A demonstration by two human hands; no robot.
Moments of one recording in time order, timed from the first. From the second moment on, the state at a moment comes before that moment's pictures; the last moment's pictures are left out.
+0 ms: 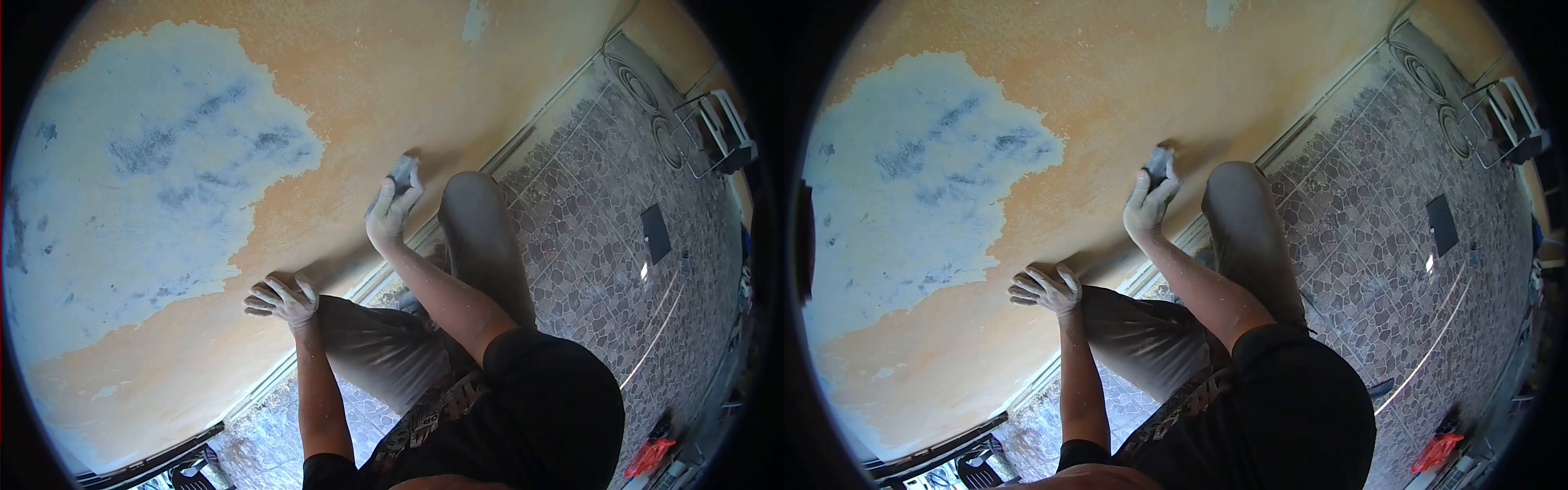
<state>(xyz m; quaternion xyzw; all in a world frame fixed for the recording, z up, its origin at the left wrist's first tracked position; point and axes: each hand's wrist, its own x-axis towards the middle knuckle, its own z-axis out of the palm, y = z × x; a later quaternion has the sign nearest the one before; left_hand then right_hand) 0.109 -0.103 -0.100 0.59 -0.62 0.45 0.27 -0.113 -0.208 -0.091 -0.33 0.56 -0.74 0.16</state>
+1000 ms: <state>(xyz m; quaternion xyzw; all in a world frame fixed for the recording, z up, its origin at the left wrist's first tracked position) 0.029 -0.122 0.011 0.67 -0.60 0.34 0.29 -0.143 -0.224 -0.133 -0.29 0.64 -0.70 0.16</state>
